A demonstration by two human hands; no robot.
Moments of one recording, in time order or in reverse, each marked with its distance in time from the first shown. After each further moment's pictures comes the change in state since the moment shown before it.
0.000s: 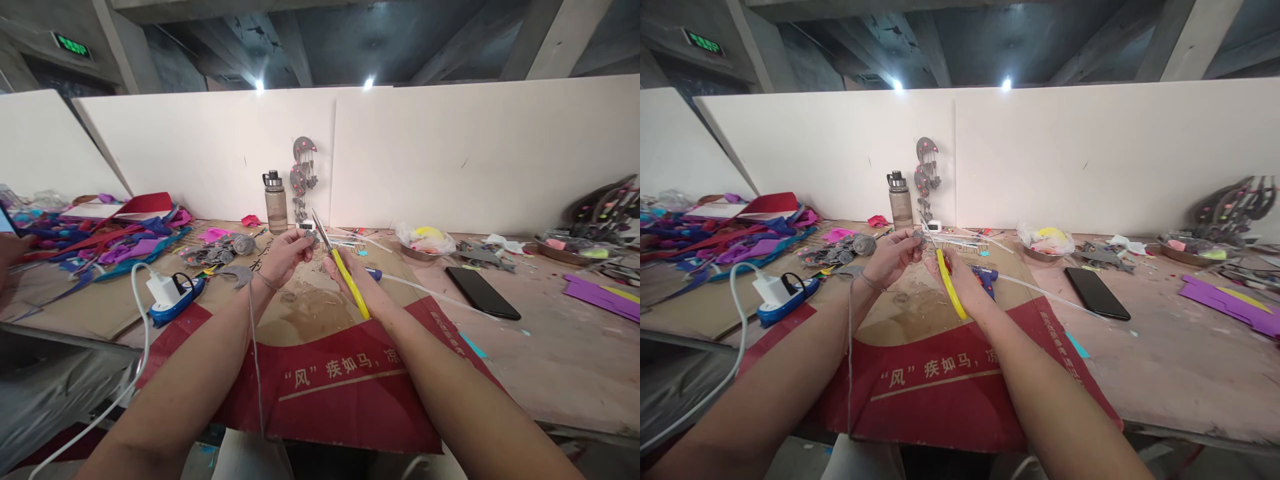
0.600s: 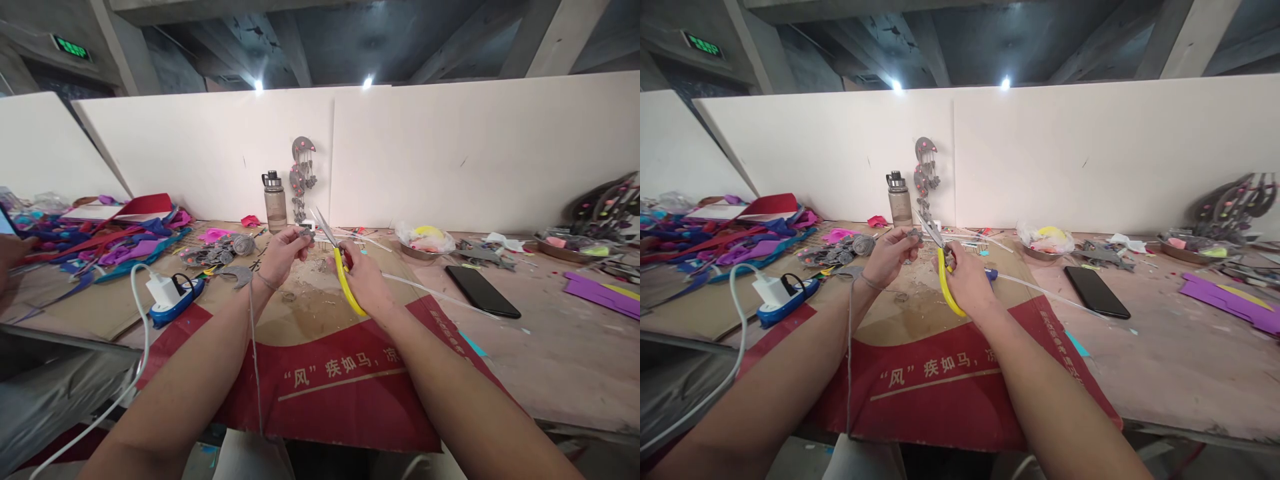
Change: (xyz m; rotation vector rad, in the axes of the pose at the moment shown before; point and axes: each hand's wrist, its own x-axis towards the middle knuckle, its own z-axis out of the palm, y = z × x) left_hand 0.002 -0.004 -0.005 0.151 0.084 0.086; right_hand -0.003 -0.006 -0.011 -0.337 0.154 -0.027
